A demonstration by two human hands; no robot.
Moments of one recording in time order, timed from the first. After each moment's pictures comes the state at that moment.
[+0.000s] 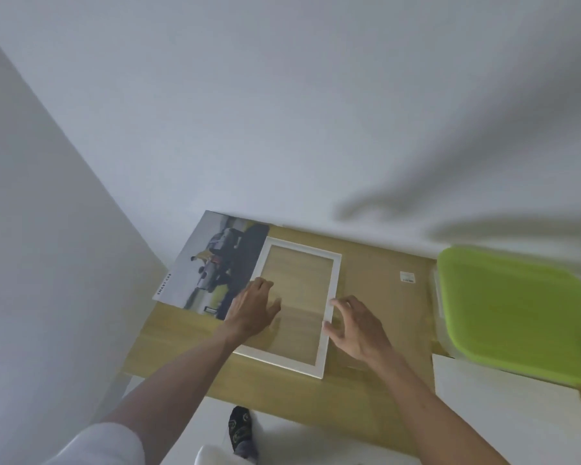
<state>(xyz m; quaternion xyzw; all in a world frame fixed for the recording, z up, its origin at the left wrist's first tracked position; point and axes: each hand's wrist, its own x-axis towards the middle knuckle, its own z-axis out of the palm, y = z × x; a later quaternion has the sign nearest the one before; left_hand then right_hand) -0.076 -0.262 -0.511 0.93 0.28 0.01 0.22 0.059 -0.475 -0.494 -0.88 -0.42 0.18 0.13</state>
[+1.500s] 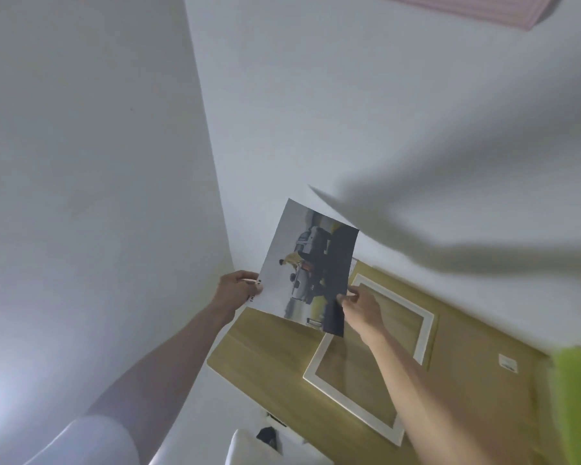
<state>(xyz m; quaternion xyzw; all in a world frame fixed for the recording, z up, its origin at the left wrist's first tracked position) -0.223 -0.087 -0.475 0.50 0.53 0.19 0.65 0.005 -0.251 -0.478 -0.85 -0.22 0.32 0.36</state>
